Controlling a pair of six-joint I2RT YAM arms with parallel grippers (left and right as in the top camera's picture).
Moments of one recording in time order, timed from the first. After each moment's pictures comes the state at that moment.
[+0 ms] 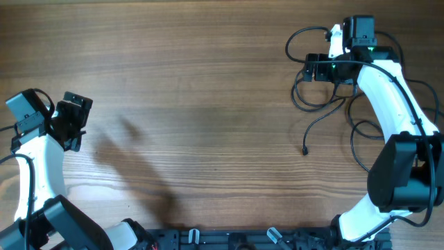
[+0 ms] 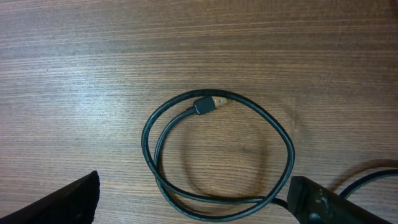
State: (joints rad) left arm 0.57 1.47 0.92 -0.50 0.28 -0.70; right arm -0.01 1.83 1.43 -0.74 -0.11 0.06
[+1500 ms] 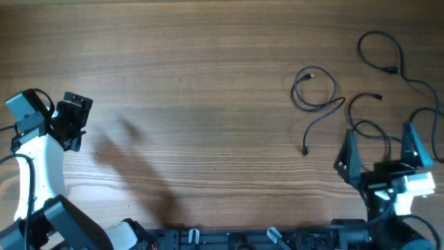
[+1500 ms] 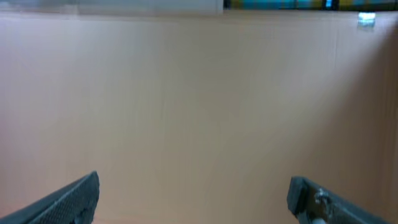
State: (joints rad) left arm 0.57 1.47 0.92 -0.50 0.28 -0.70; right arm -0.01 0.02 0.36 0.12 -0.14 0.00
